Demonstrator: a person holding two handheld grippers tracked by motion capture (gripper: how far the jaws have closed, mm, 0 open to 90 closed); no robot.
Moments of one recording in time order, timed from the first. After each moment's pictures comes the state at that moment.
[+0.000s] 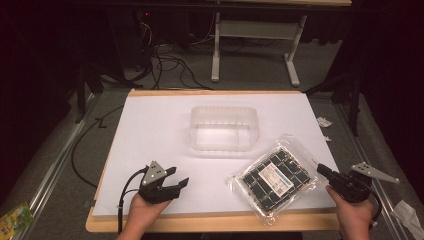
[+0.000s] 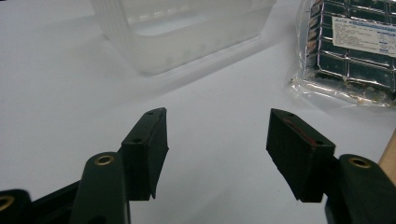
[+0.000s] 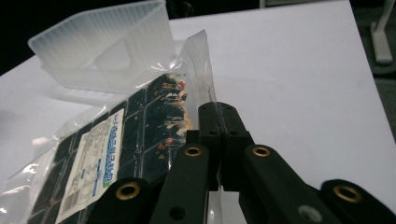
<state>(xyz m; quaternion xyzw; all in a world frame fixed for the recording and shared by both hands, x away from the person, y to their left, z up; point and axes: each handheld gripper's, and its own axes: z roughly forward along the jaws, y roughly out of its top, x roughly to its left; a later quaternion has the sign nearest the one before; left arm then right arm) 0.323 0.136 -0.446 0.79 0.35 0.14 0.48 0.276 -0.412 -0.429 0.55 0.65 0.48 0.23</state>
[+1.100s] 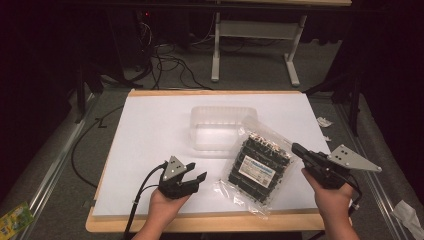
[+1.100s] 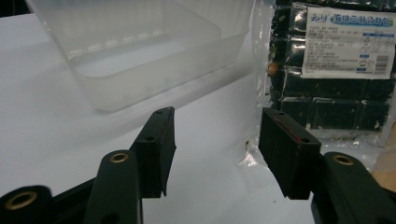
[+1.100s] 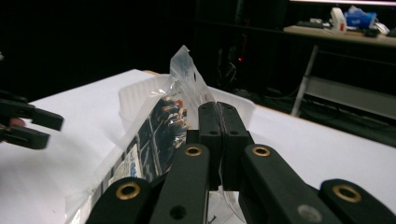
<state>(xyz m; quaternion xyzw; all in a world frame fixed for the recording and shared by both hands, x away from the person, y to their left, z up) 0.328 0.083 -0.434 0.78 0.35 0.14 0.50 0.288 -0.321 -0.353 0.37 0.69 0.54 0.31</state>
